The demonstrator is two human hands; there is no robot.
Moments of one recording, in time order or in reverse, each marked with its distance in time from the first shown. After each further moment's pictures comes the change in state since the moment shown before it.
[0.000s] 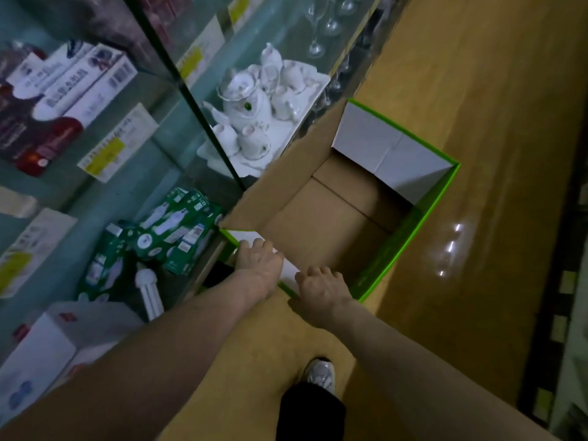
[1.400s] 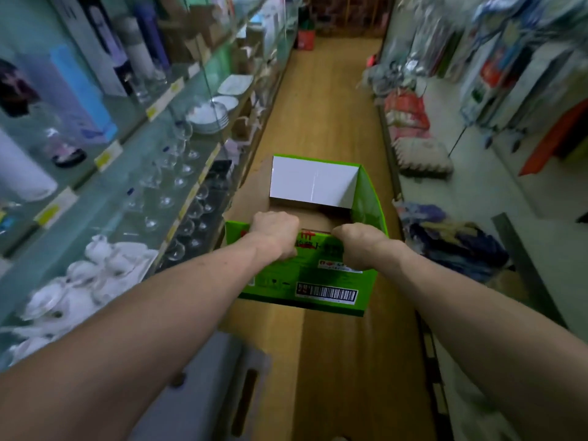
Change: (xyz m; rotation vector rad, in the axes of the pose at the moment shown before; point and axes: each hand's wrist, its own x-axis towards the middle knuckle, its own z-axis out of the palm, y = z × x) left_hand 0.039 0.231 -0.478 -0.011 0.537 0.289; right_hand -0.152 0.422 -0.309 0.034 0.376 0.379
